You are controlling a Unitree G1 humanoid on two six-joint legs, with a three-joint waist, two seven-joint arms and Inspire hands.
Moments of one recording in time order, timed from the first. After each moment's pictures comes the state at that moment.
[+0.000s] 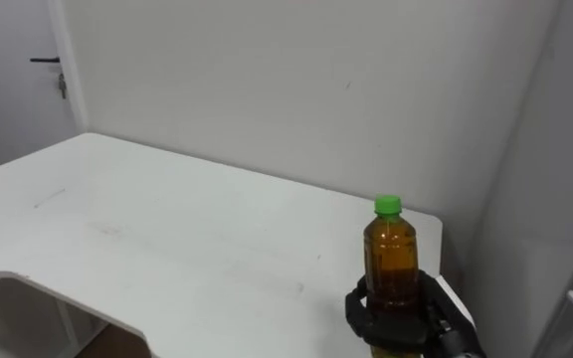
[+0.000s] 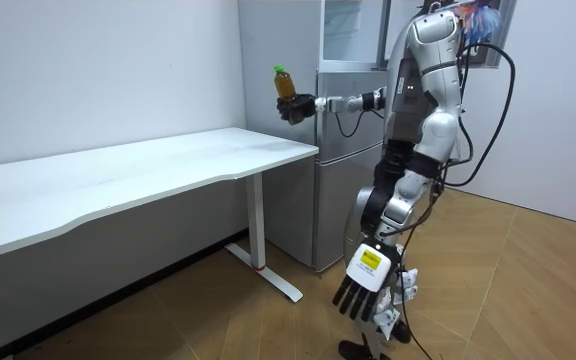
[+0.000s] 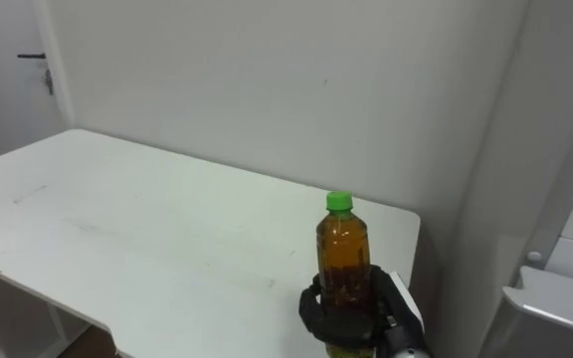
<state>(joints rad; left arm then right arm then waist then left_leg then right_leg) 0.33 0.26 0.06 0.96 0.36 0.03 0.12 -0.25 -0.40 0.32 0.28 0.43 -0.11 -0.09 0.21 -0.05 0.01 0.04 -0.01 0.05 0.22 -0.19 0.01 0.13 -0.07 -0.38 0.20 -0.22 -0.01</state>
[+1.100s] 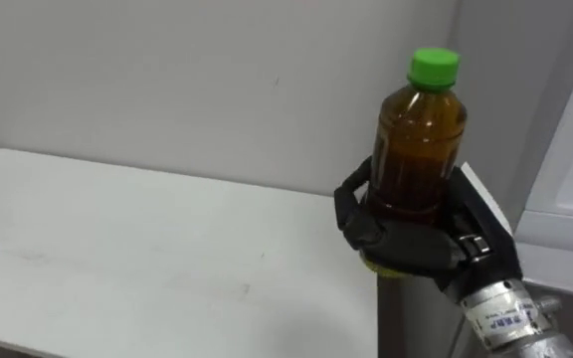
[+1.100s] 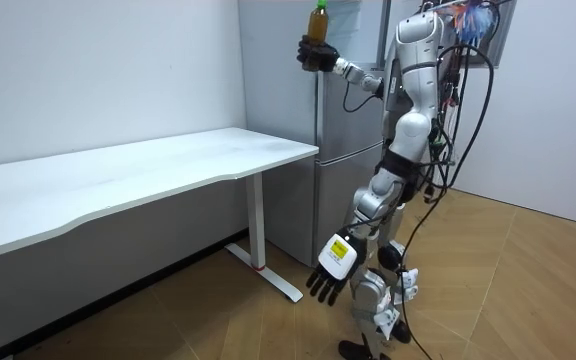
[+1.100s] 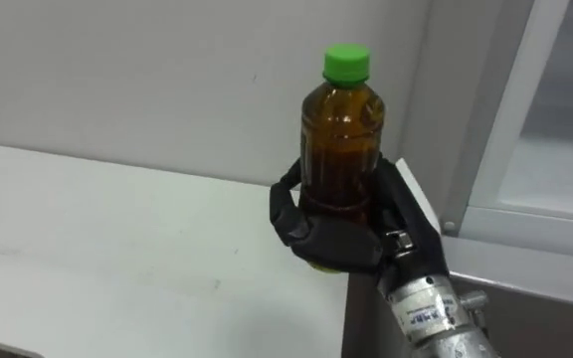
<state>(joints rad) 0.28 0.26 0.07 1.00 0.37 0.00 0.11 -0.20 -0.44 0.15 -0.29 0.42 -0.11 -0.09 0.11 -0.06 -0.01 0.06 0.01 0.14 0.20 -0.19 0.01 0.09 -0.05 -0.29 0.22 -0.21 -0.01</state>
